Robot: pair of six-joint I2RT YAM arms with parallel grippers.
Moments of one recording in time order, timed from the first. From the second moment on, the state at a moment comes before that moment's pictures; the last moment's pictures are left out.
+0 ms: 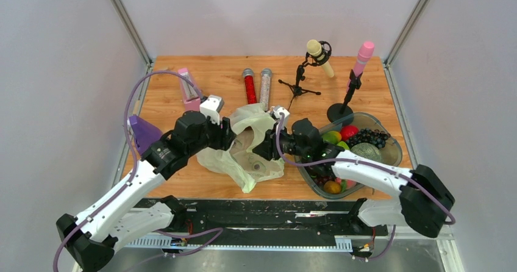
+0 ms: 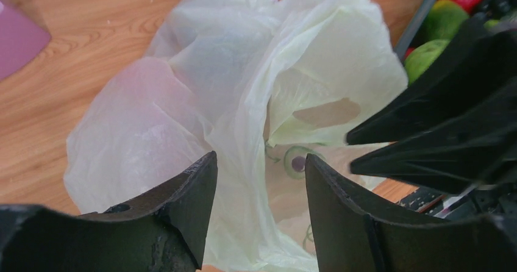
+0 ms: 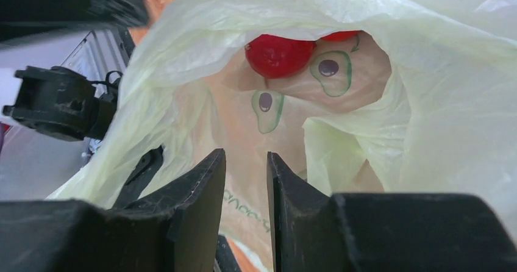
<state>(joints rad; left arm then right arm) -0.67 0.88 0.85 -0.48 -0.07 -0.29 0.86 1.24 0.71 0.21 -0.28 0.40</state>
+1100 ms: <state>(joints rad) -0.41 1.82 1.36 -0.32 -0.05 -0.28 0.83 1.80 0.91 0.63 -0.25 0.25</state>
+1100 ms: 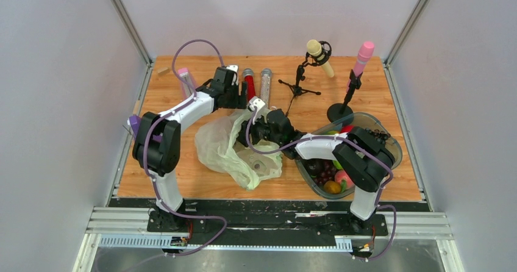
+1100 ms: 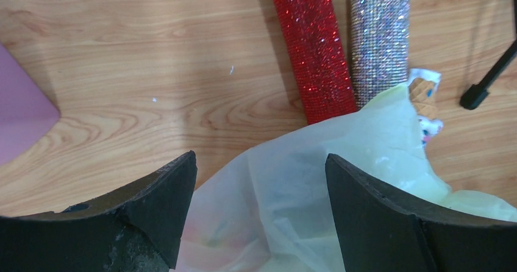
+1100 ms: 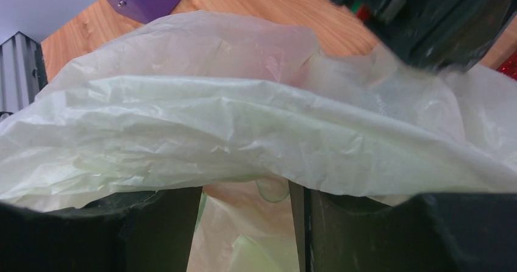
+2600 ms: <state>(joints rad) -0.40 1.93 1.27 -0.26 0.26 -0.24 0.81 2.04 1.16 0.36 -0.15 0.07</state>
